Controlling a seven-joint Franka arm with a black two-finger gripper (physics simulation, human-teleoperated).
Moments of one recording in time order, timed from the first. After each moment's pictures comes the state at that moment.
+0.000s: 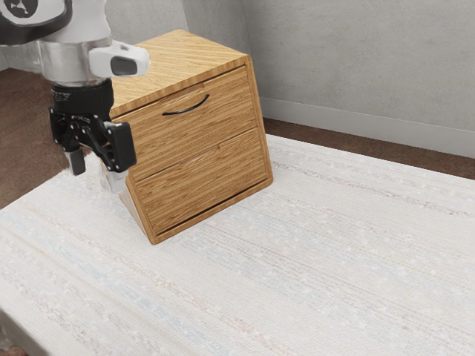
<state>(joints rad) -0.17 -0.06 0.19 -1.34 0.11 1.08 0.02</state>
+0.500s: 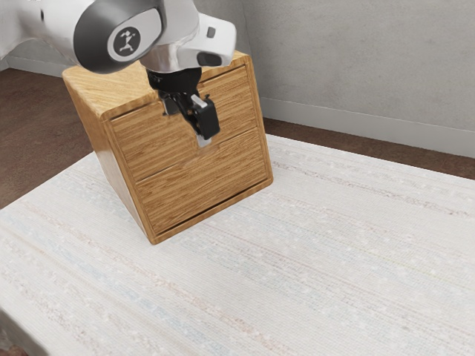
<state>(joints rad) 0.12 0.08 -0.24 -1.28 0.34 1.52 0.16</state>
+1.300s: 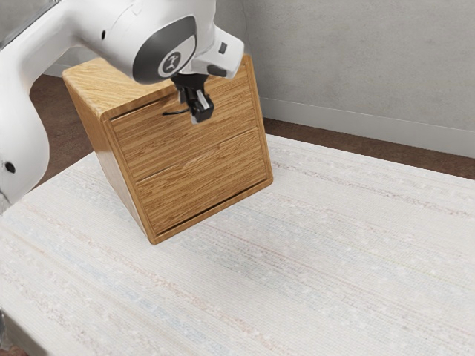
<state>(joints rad) 0.06 0.33 -0.08 -1.08 0.54 1.68 0.41</state>
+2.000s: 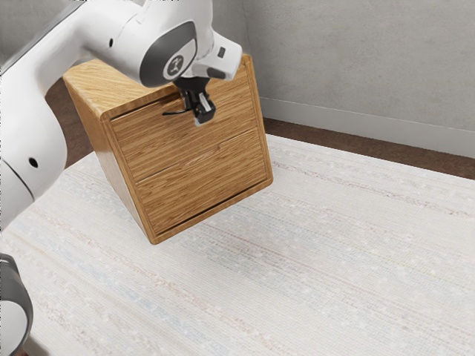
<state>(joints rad) 0.08 0.43 -0.04 -0.98 0.46 1.71 0.47</state>
